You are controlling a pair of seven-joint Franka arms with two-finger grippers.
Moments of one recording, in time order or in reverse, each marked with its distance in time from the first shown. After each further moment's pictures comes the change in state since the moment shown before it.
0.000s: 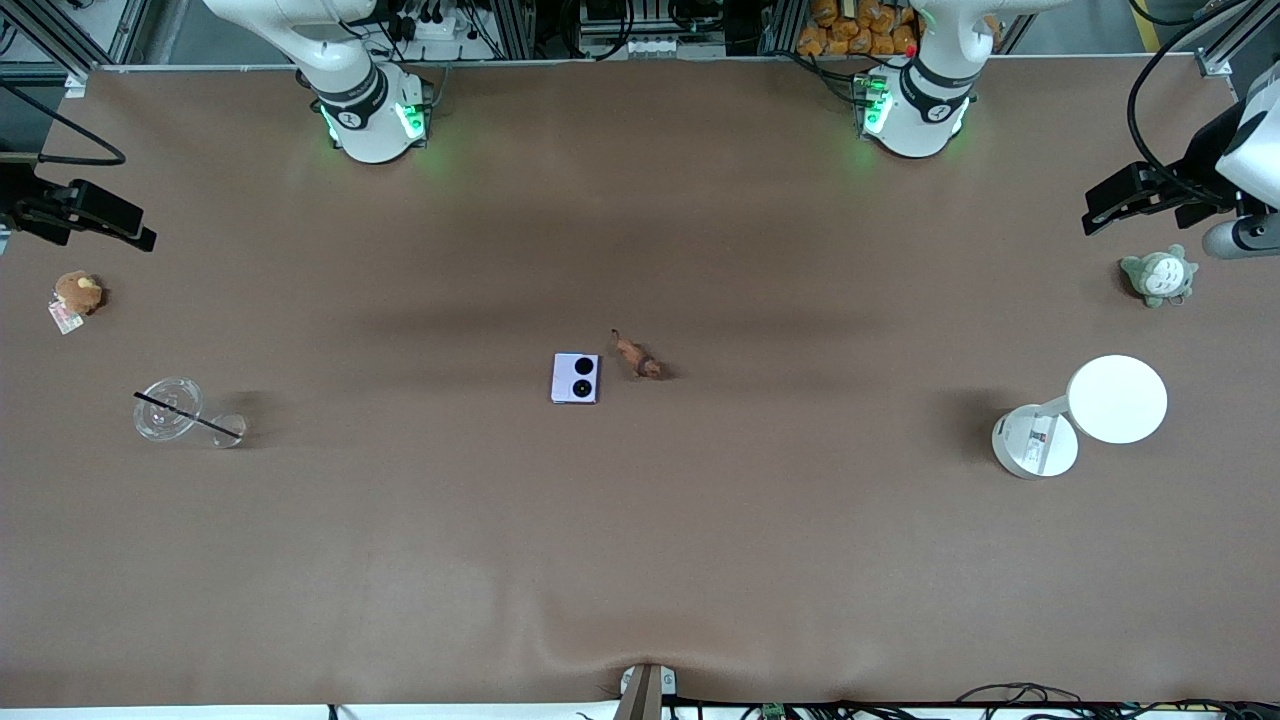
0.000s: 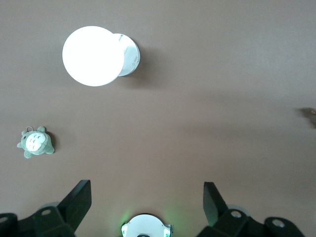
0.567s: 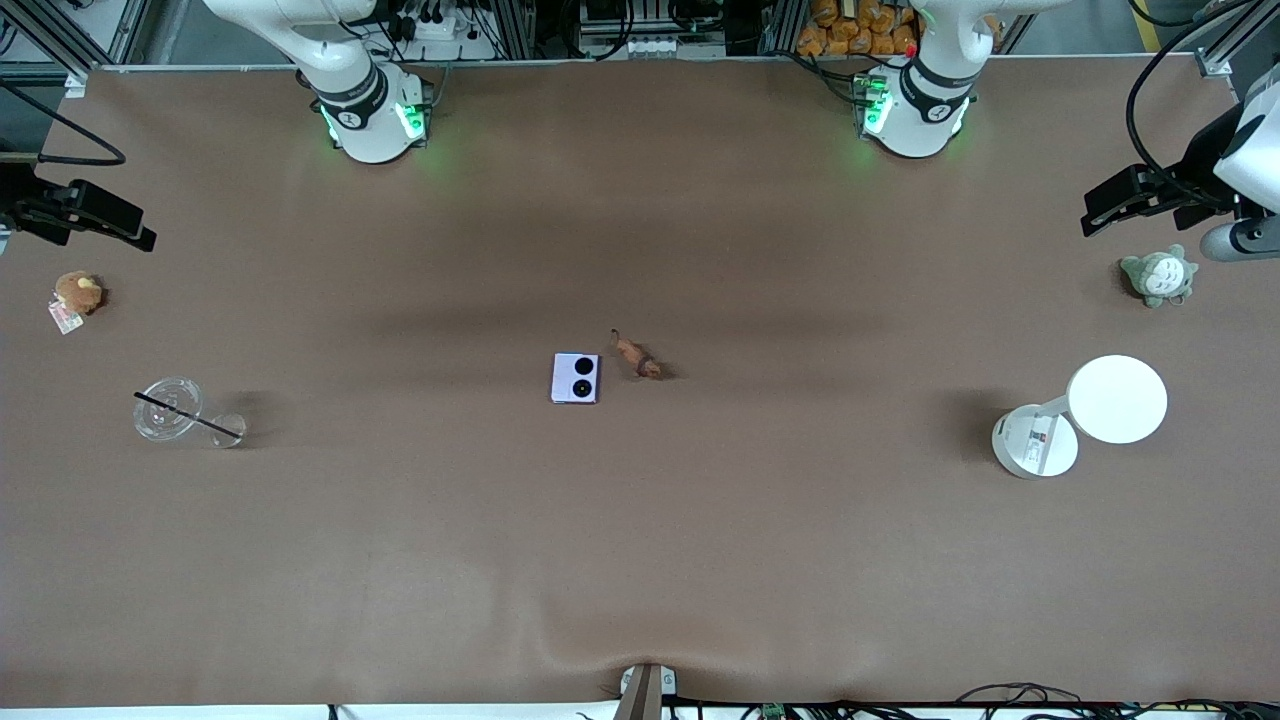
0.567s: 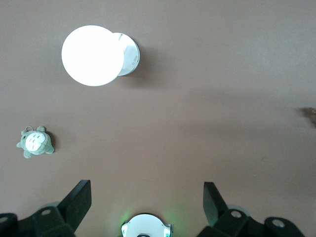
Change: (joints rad) left arm 0.000 0.005 0.000 0.000 0.000 0.000 0.000; right arm 0.000 0.000 0.000 0.000 0.000 0.001 0.001
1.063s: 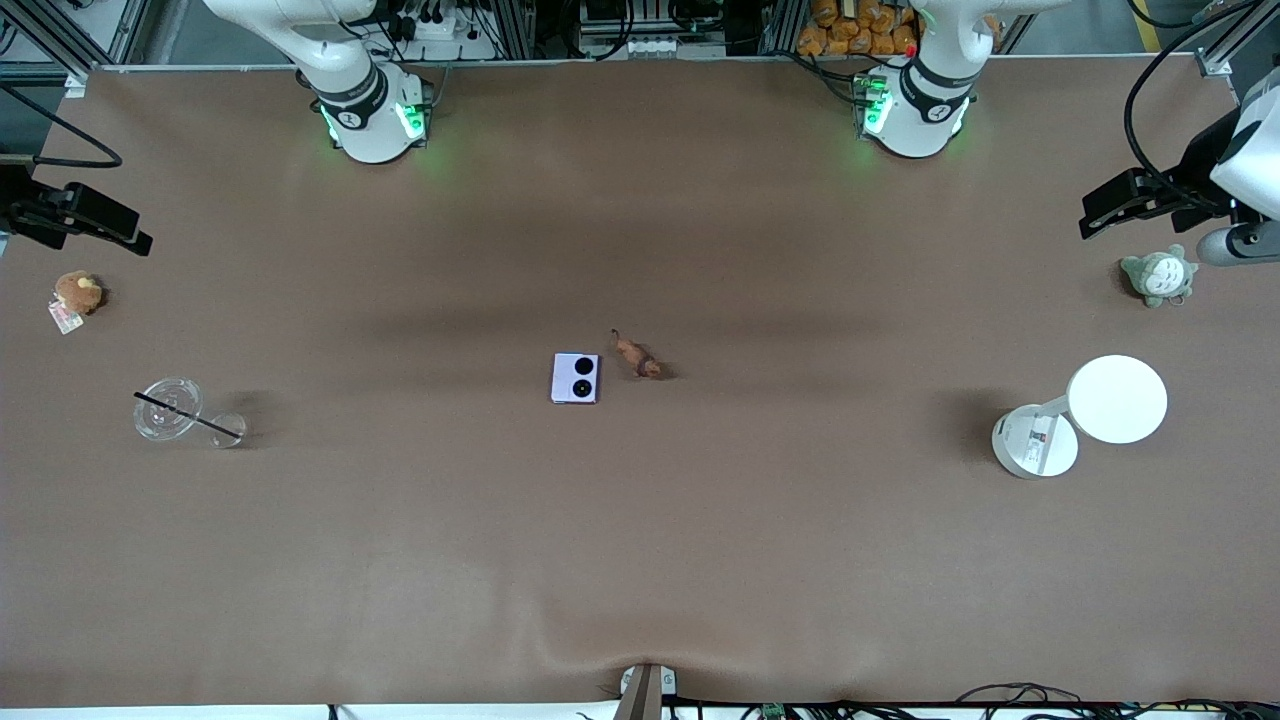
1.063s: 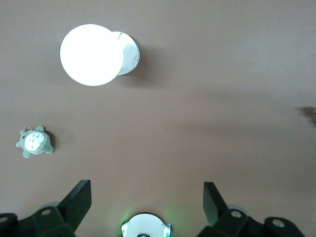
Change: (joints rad) left arm -0.001 0.010 0.000 0.000 0.000 0.000 0.000; right arm 0.000 0.001 -0.002 0.000 0.000 0.018 0.001
